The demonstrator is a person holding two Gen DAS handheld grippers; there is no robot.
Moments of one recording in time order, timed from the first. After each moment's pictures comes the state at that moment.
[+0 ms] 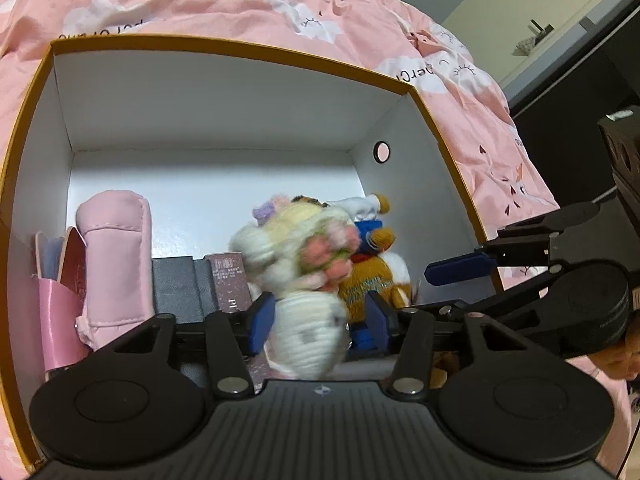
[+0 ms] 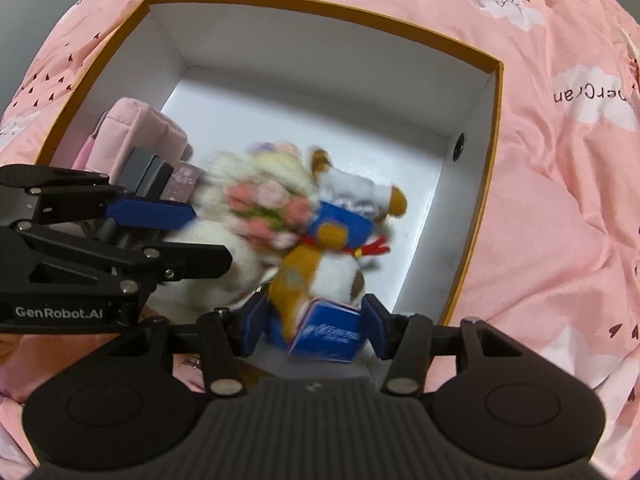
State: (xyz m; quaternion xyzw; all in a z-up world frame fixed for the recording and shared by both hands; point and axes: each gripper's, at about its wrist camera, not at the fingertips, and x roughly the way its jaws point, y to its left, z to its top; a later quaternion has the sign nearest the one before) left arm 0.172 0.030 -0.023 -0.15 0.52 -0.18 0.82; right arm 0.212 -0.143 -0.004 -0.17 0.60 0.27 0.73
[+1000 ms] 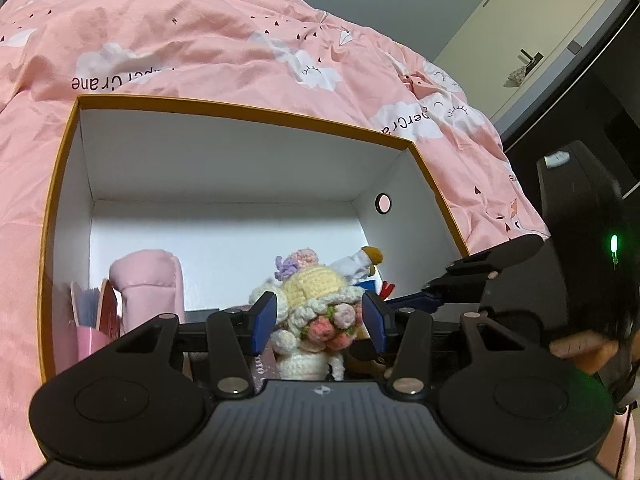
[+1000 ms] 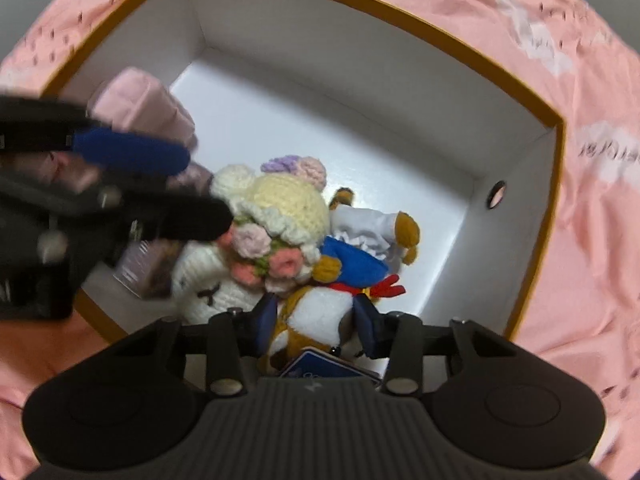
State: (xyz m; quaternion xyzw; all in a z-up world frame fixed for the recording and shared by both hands) left arm 0.173 0.046 -0.005 -0.16 0.47 -0.18 0.85; right arm 0.217 -0.111 -0.017 -0.23 0.57 0.29 0.73
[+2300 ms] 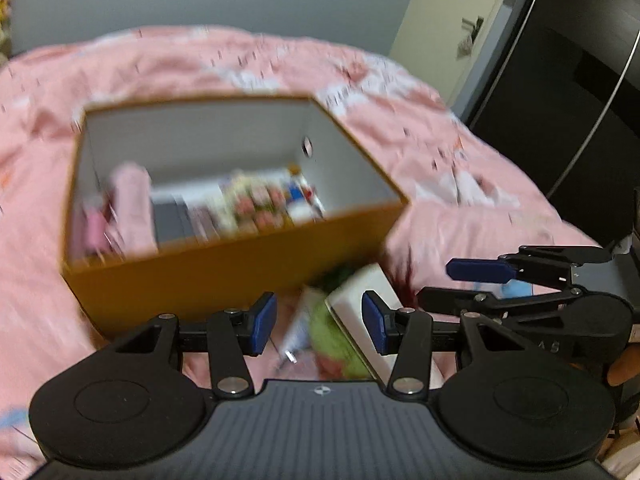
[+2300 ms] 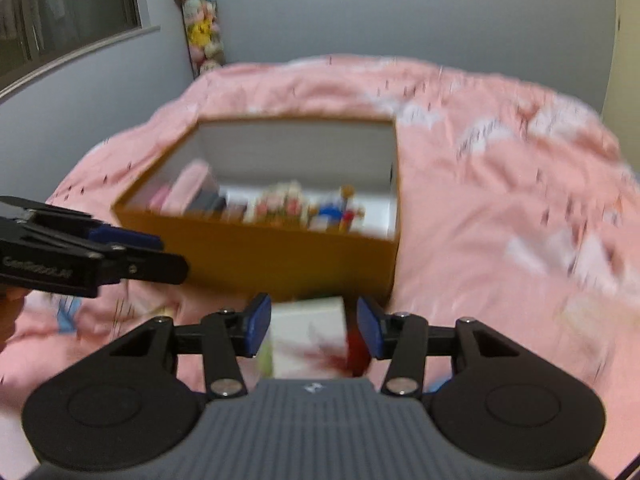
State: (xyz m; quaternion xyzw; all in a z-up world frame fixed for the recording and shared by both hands) left arm 0.026 0.003 0.012 -0.05 0.42 -0.22 0.88; right arm 0.009 -0.217 0.016 -0.04 0.37 0.23 0.90
